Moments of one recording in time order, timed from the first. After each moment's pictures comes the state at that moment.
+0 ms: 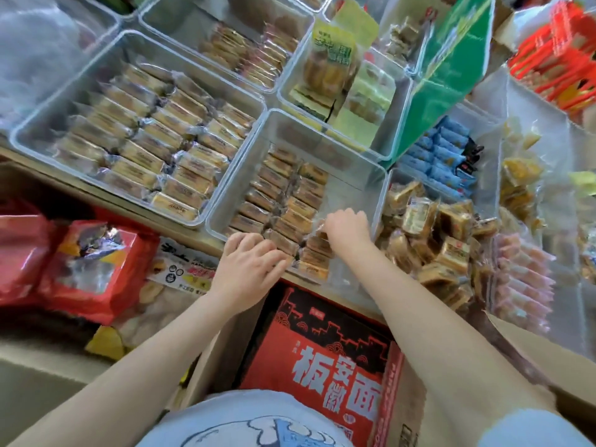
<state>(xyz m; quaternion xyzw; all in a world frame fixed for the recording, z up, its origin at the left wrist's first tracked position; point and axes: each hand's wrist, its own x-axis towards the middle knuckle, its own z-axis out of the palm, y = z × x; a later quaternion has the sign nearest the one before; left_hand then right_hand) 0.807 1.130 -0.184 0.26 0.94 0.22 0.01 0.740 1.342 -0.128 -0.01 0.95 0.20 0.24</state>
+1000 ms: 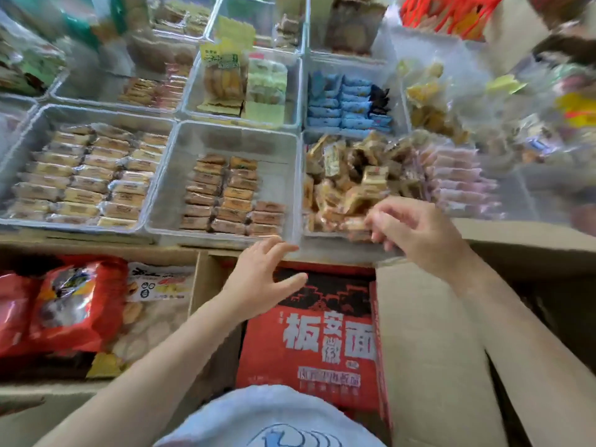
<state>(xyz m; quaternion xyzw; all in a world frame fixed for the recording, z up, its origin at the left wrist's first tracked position) 0.908 1.210 -0.076 0.32 0.86 0.31 0.24 0.994 1.448 0.046 0.12 0.89 -0.45 0.01</state>
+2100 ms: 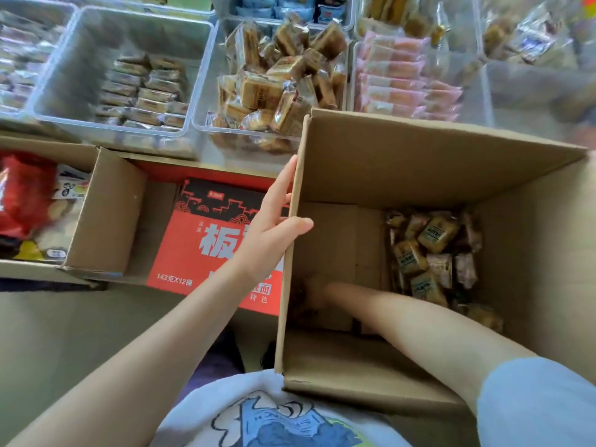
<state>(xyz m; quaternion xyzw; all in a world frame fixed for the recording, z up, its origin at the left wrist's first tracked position) 1.131 1.407 -0.057 0.14 0.71 0.63 0.29 1.204 1.526 -0.217 0.05 0.82 -0.25 0.52</state>
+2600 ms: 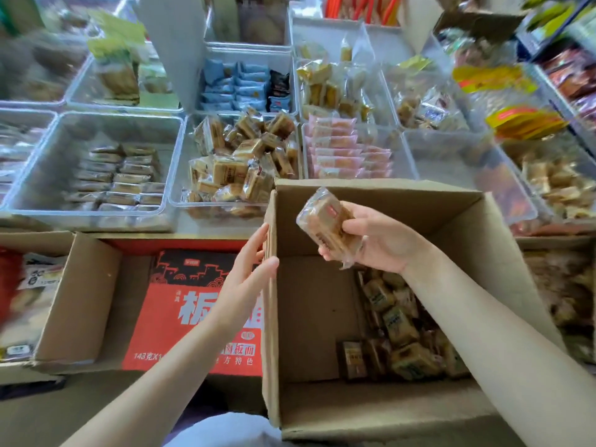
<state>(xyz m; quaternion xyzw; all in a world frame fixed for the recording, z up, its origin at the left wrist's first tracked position) 1.118 1.397 -0.054 0.14 0.71 0.62 0.32 1.164 1.648 -0.001 0.02 0.46 -0.85 0.24</state>
